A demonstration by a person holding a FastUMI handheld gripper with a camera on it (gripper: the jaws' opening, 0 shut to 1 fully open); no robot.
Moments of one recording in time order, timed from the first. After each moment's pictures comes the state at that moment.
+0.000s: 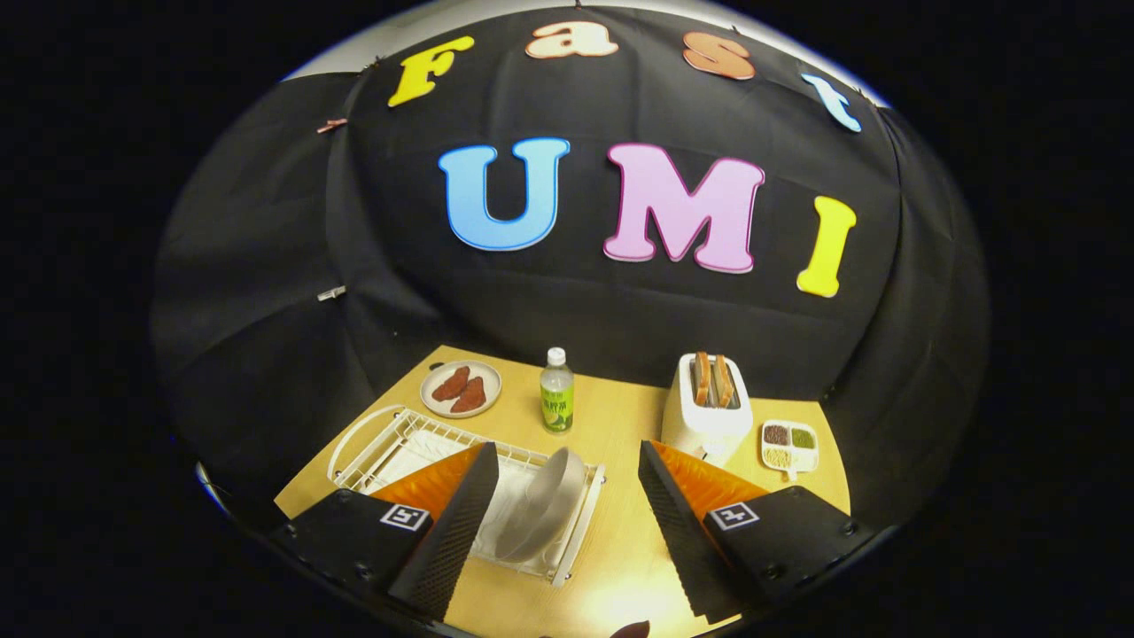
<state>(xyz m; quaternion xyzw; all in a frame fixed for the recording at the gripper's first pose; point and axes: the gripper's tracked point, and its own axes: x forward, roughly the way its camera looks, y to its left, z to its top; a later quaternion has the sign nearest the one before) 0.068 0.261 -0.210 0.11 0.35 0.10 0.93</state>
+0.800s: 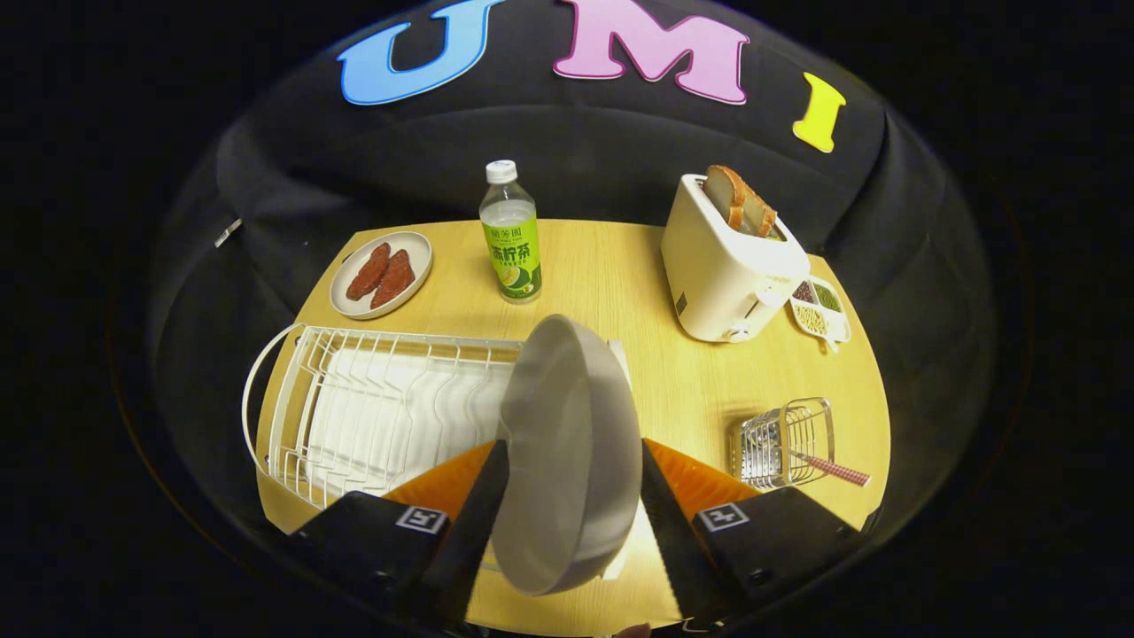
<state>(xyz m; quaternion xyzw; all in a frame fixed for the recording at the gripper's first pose) 0.059 0.311 -0.385 0.11 0.56 0.01 0.82</state>
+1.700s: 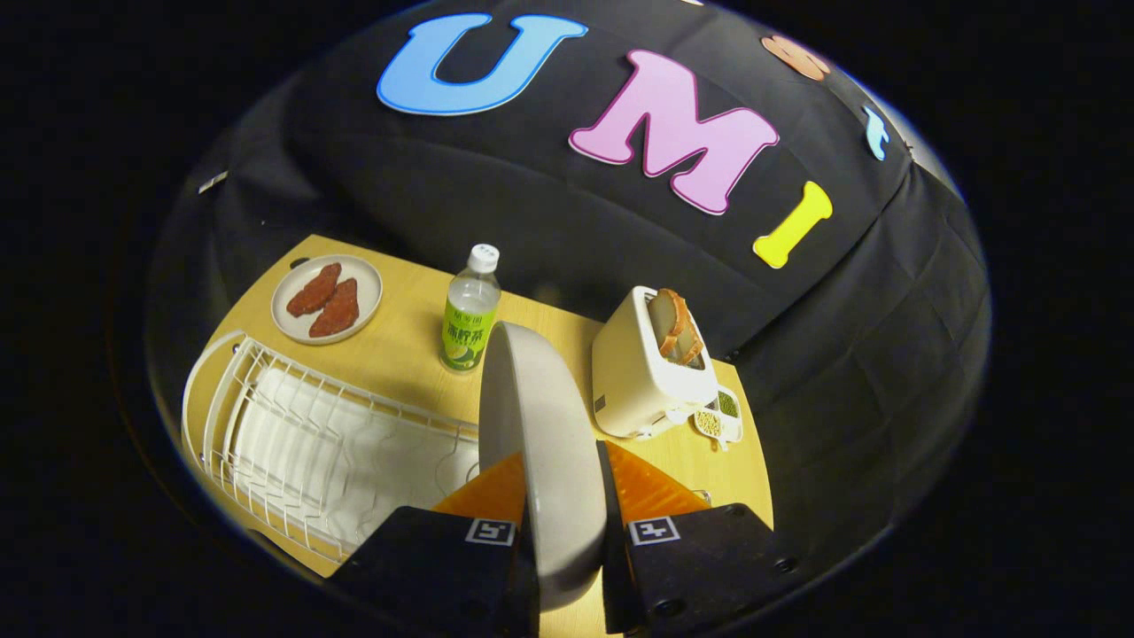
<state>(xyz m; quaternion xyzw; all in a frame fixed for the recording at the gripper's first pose) 0.131 0.273 -0.304 -0.05 0.46 -0.05 0.89</state>
